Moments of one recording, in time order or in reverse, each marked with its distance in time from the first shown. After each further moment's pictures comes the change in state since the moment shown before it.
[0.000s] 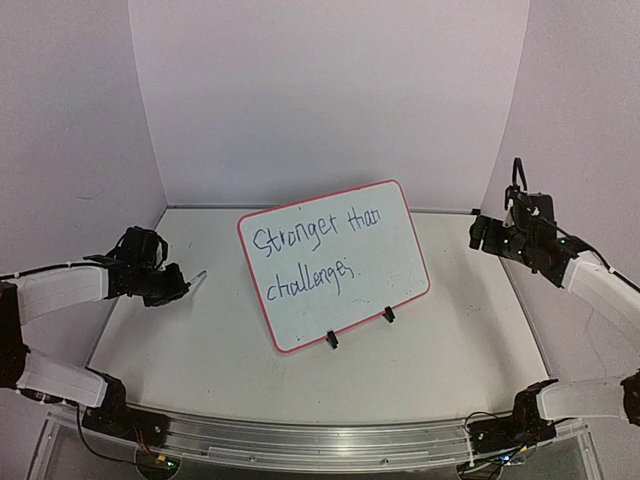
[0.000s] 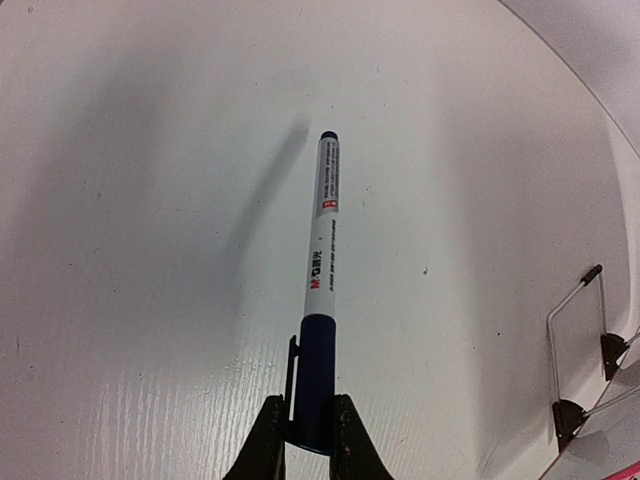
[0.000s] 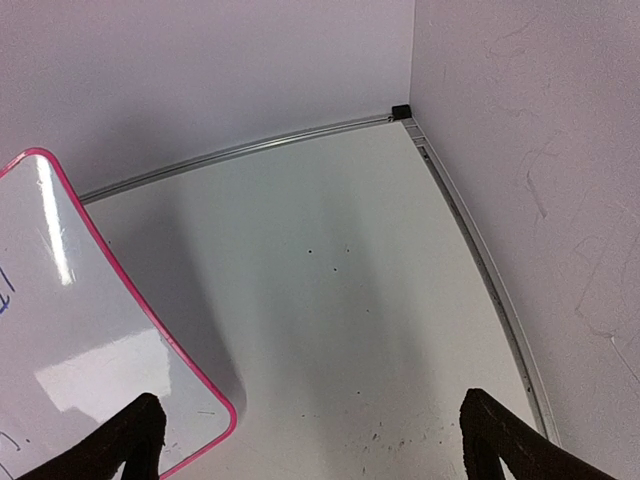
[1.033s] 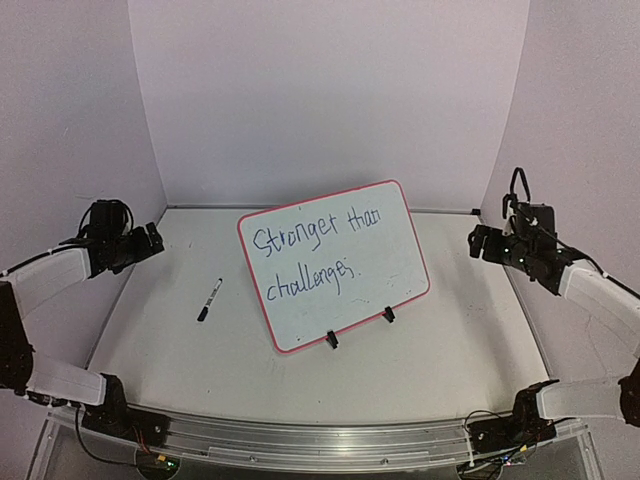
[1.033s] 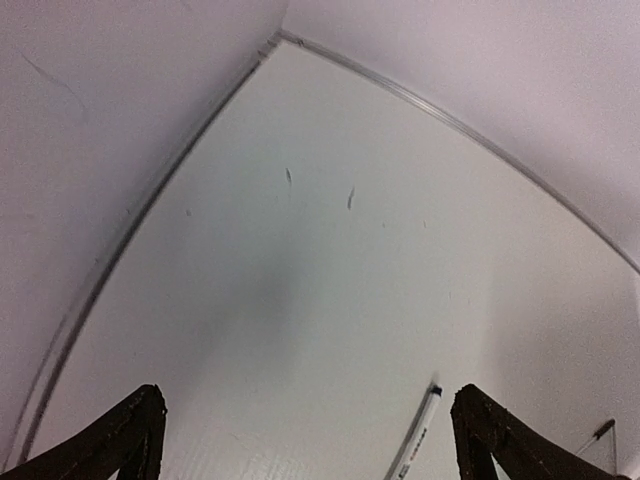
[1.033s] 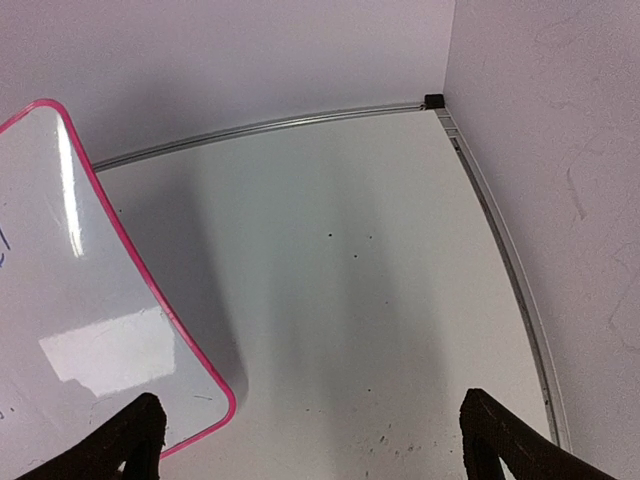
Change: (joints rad) left arm 0.213 0.007 0.124 0.078 -0.134 0.122; right arm -0.058 0.010 -0.087 0.105 -0.116 -0.076
